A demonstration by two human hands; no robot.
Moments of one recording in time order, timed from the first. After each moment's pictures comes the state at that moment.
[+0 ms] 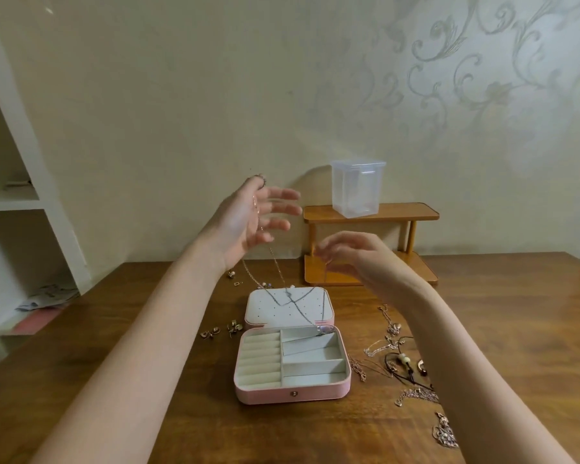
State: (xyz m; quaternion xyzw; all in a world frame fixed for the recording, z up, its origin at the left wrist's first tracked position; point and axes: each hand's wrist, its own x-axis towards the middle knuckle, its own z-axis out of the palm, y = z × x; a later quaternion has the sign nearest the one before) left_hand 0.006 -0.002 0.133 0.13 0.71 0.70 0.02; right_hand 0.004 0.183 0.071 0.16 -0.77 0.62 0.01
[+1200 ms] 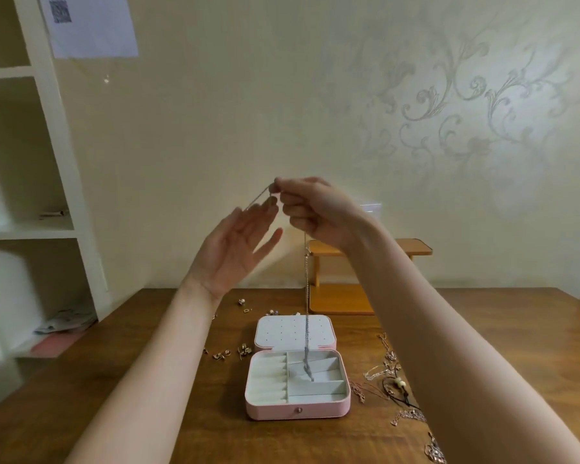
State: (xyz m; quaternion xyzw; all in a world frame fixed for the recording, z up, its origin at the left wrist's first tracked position) left_hand 0.021 -0.040 0.133 0.29 0.40 0.87 0.09; right_hand 0.027 0.123 0.193 0.29 -0.61 0.73 -0.07
